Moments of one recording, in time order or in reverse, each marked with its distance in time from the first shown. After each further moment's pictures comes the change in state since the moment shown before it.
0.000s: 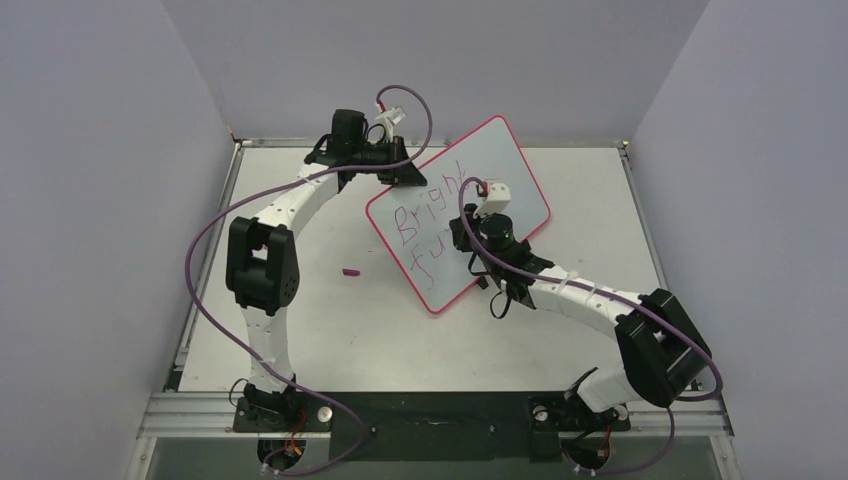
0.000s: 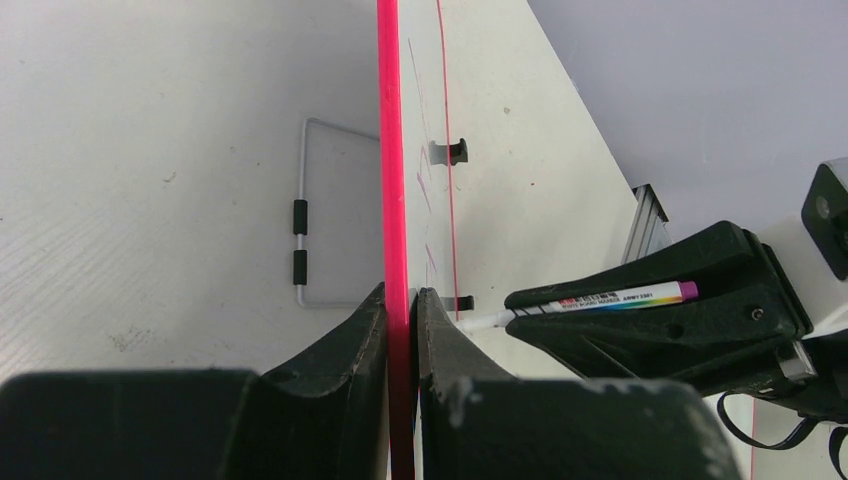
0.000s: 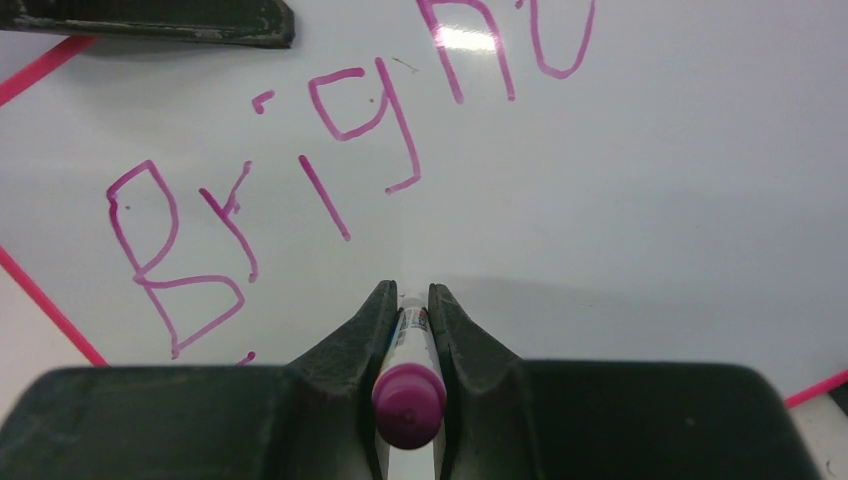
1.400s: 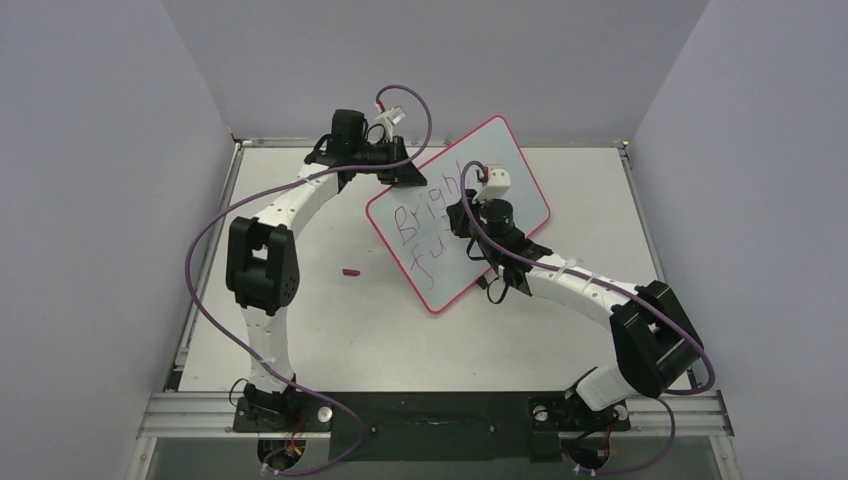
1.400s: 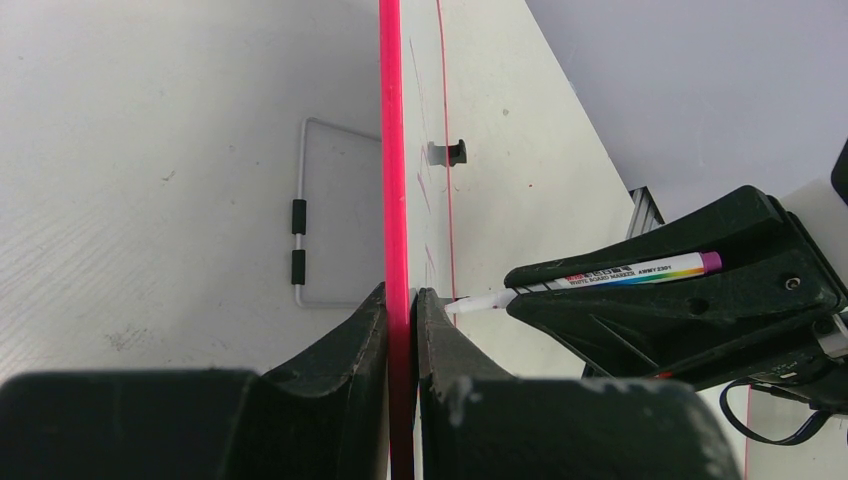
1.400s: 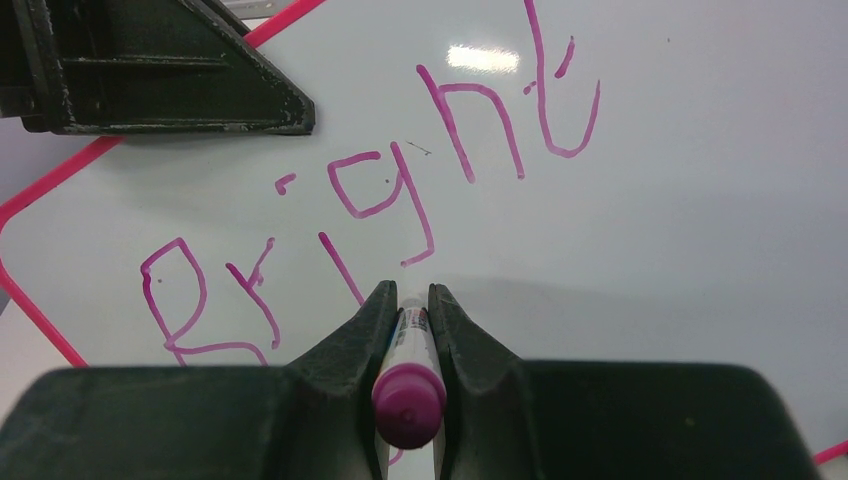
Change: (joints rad) left arm 0.000 0.000 -0.002 0.005 0.000 -0.013; right arm -0.037 0.053 0.100 -0.021 -0.034 0.009
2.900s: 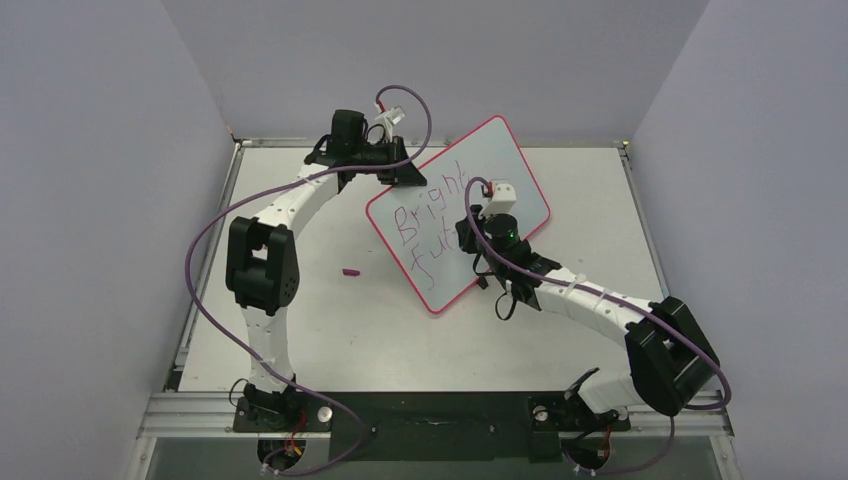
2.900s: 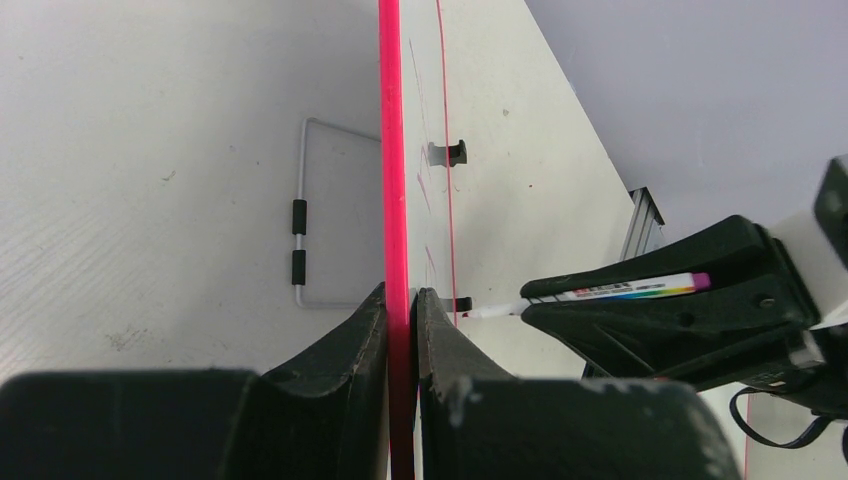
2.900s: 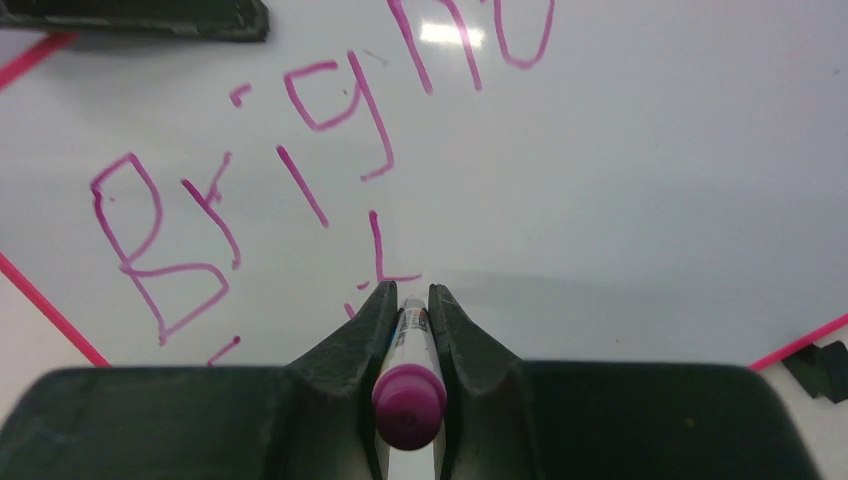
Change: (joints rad) left arm 0.001 0.000 -0.004 0.005 0.000 -0.002; right arm 0.026 -0.106 -0.130 -0.066 0.054 -0.010
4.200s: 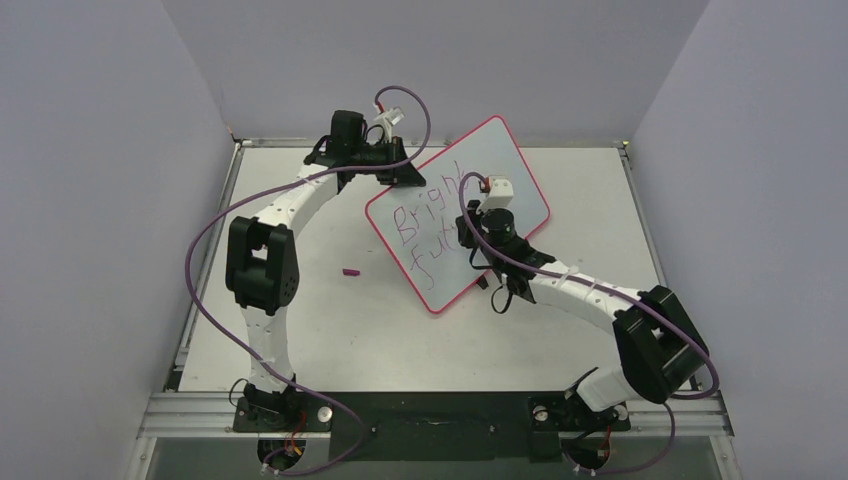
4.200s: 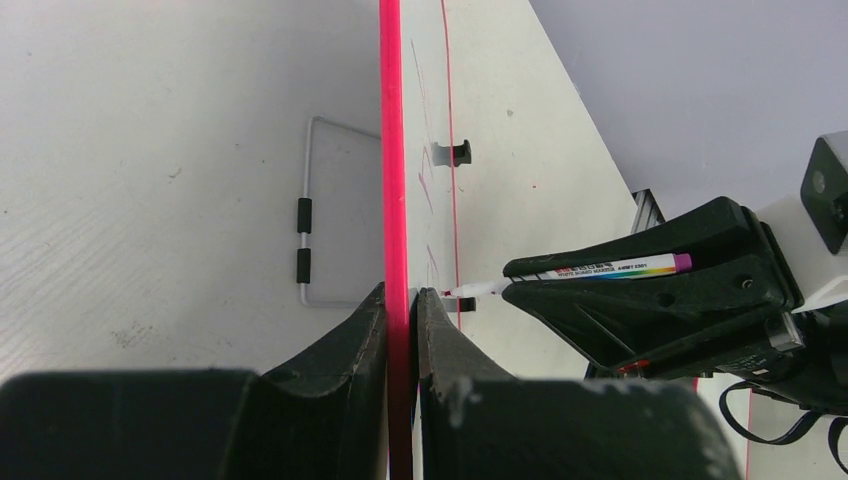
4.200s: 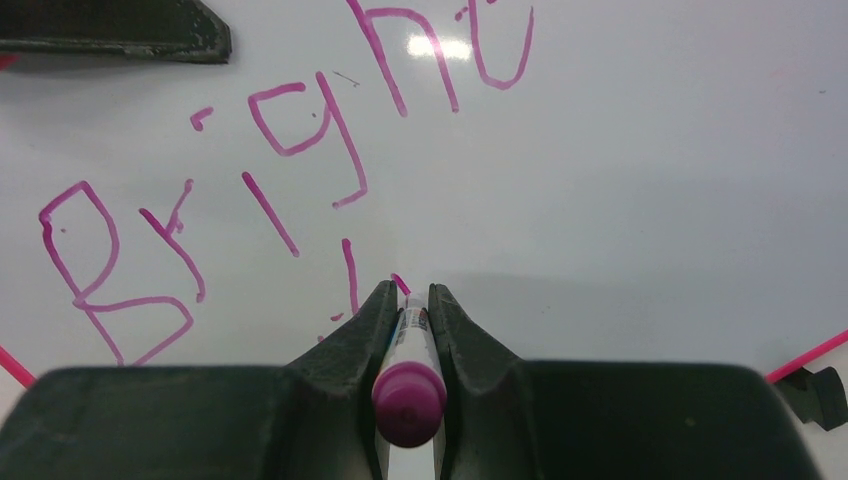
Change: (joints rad) left arm 0.002 0.000 -0.005 0.003 -0.002 0.000; right arm -0.025 0.080 0.077 0.024 0.003 -0.029
